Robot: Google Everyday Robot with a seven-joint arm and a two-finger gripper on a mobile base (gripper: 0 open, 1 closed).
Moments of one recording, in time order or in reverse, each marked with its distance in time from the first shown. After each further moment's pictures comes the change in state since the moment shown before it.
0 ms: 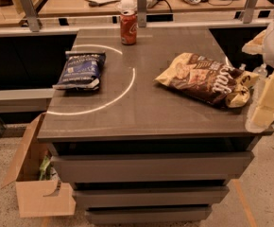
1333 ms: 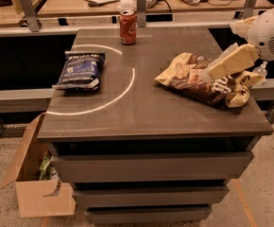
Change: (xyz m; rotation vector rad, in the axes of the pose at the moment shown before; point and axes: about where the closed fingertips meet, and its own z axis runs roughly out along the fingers) arm -0.053 -0.102 0.029 0.131 -0.619 0.294
